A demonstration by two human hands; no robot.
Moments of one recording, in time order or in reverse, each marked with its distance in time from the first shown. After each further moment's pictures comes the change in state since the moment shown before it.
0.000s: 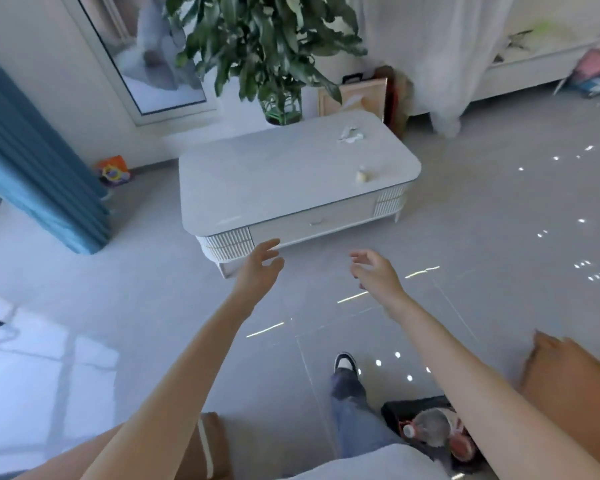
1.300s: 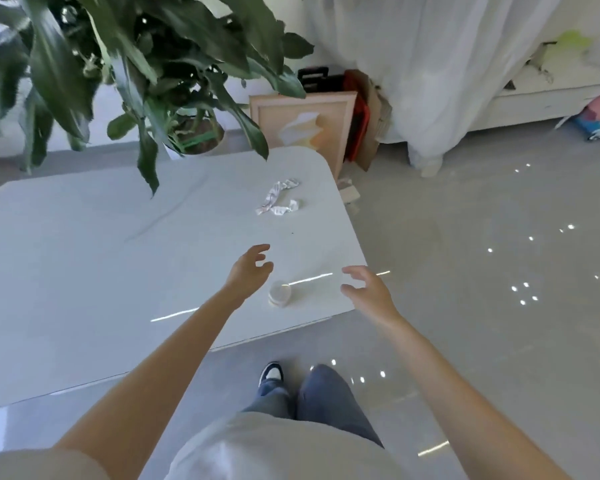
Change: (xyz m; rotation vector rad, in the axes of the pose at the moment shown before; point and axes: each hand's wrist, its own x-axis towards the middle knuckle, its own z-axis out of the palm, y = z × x) left_hand 0.731 0.209 0.325 0.109 -0.144 -0.210; right_hand 0.731 -0.084 -0.248 -0.321 -0.078 0.186
